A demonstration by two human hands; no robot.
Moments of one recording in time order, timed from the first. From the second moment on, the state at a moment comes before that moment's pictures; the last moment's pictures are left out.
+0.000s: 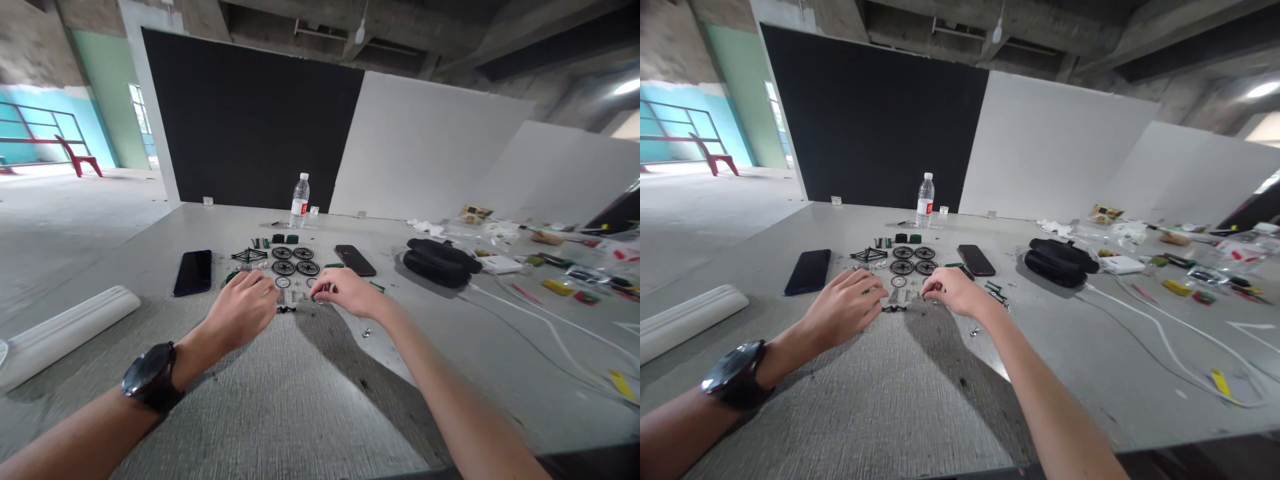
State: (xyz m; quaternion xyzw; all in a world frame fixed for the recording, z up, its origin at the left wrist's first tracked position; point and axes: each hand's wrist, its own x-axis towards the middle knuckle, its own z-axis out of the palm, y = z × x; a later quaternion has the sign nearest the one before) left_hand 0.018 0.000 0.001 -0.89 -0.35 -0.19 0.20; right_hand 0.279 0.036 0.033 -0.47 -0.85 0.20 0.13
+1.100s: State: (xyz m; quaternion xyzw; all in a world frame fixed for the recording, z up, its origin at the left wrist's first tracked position) left_hand 0.018 0.000 -0.002 -0.90 -0.35 -0.18 0.19; right_hand 0.277 0.030 0.032 -0.44 -0.87 0.21 0.03
